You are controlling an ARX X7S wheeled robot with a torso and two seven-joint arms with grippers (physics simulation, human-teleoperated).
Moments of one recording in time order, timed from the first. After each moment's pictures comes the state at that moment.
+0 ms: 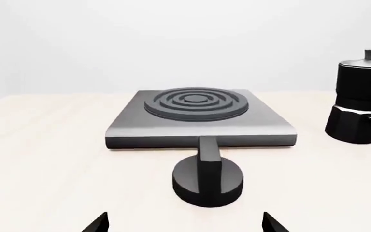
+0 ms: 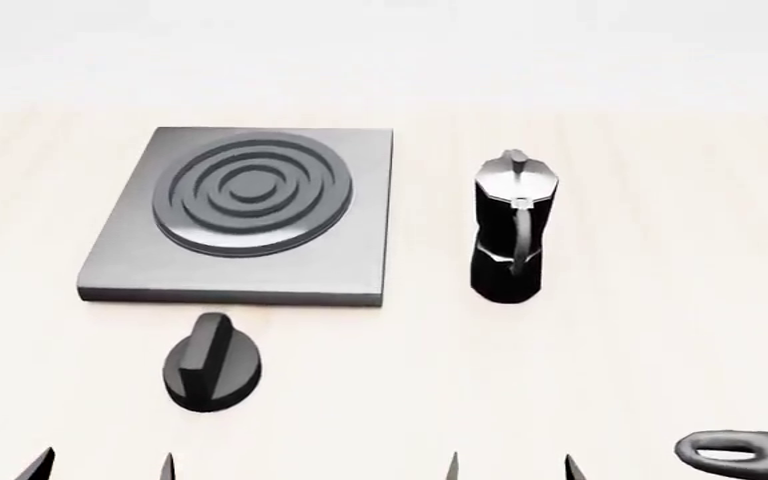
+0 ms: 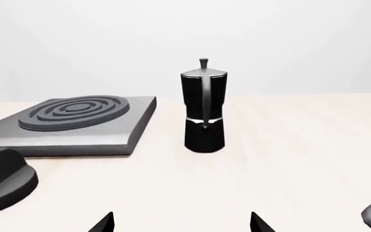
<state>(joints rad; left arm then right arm) -0.01 -0.15 0.17 -0.01 -0.14 0.03 -0.16 0.02 0.16 -0.18 -0.03 0.19 0.00 0.15</state>
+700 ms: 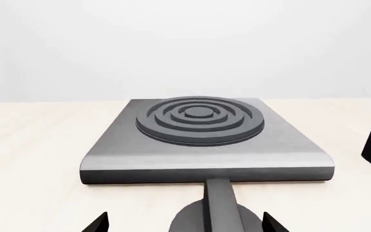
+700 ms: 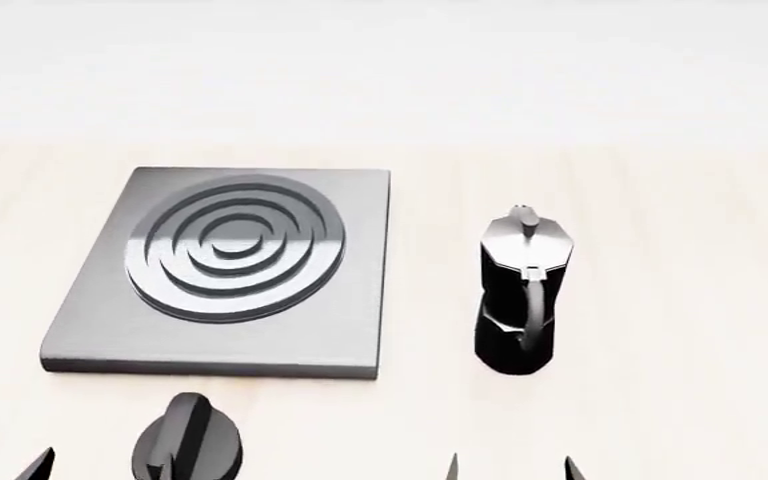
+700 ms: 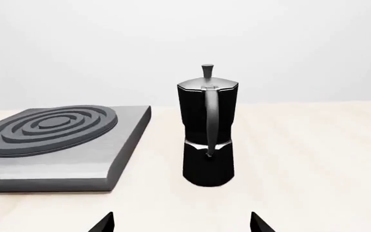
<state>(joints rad) -0.02 -0.17 0.20 -0.01 -0.16 0.03 -0.18 0.01 0.18 -0.20 -0.04 0.21 -0.01 0.17</state>
